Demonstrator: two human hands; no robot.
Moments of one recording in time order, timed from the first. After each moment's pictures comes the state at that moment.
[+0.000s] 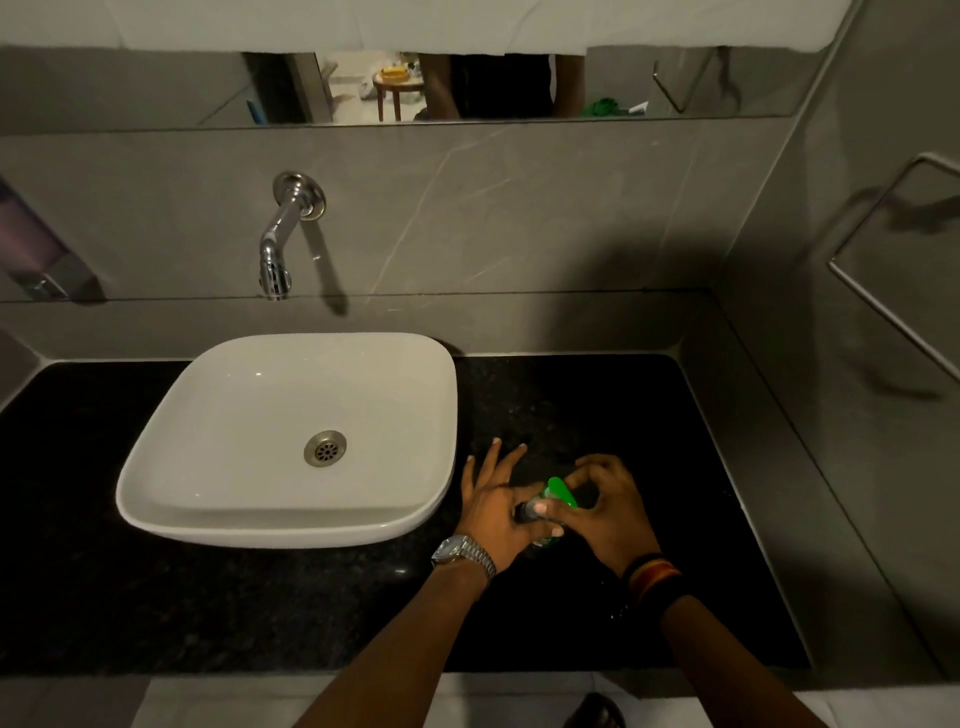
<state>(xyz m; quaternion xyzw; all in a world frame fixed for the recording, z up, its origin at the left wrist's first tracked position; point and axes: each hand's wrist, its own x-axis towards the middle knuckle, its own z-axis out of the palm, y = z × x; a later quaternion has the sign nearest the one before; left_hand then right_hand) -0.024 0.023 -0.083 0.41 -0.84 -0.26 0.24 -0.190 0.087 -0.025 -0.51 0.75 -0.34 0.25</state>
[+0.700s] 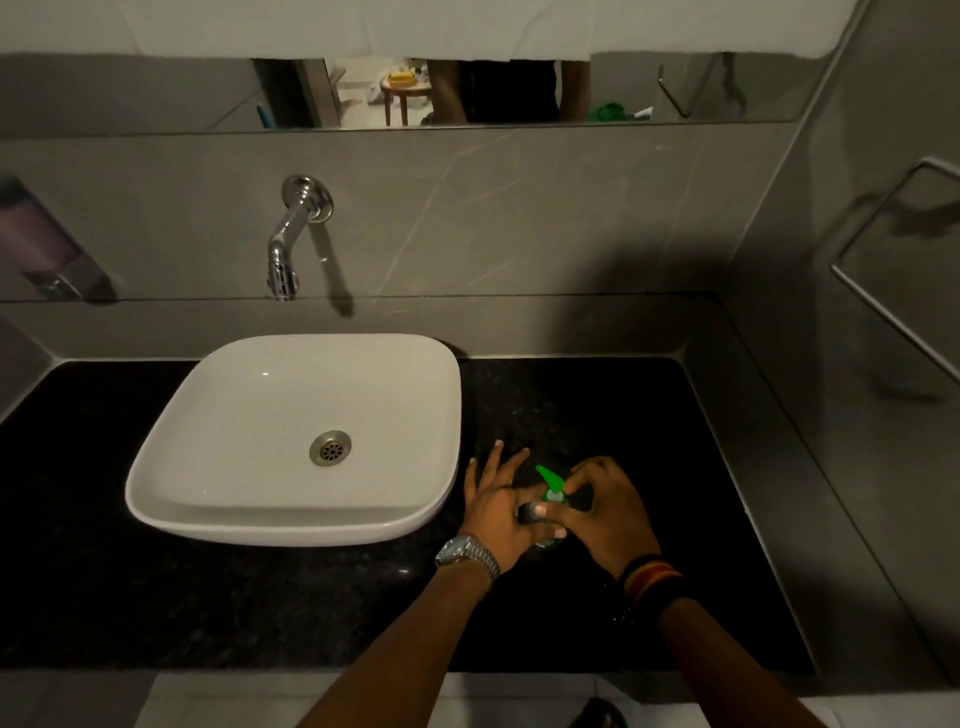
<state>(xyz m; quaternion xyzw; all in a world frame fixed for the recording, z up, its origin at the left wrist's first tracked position) -0.026 0.025 -0.083 0.42 -0.84 -0.25 0.25 -0.183 0.089 -0.011 -0.52 0.76 -0.30 0.24</state>
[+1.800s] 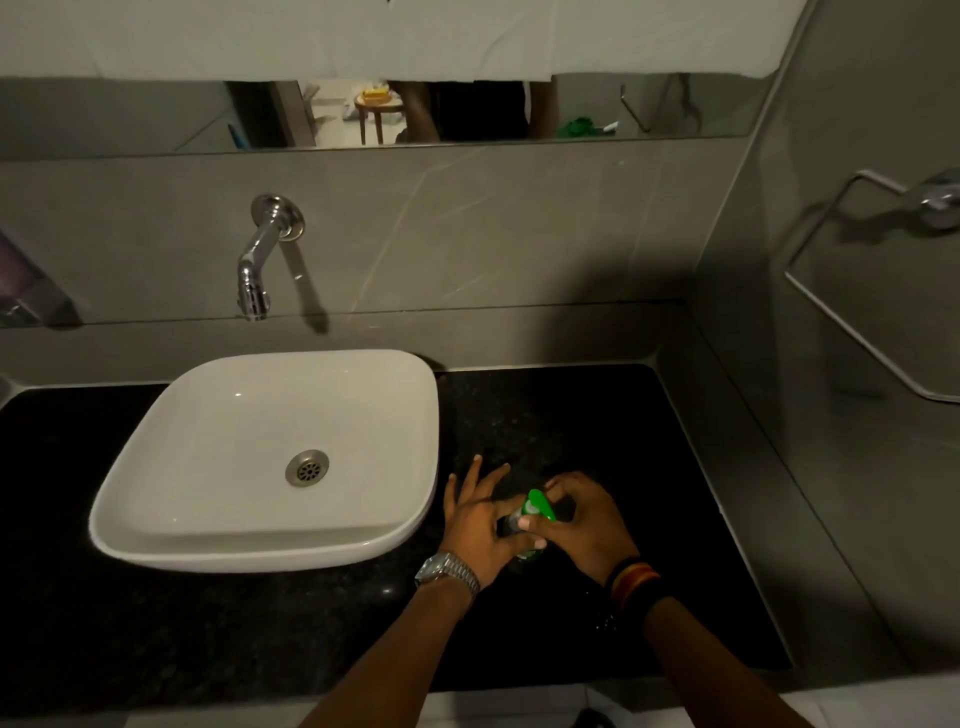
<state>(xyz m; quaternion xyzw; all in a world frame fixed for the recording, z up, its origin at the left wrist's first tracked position) -0.025 0.025 -0.092 0.41 -0.84 -0.25 0.25 -0.193 0.091 -0.023 -0.51 0.73 -0.34 0.29</state>
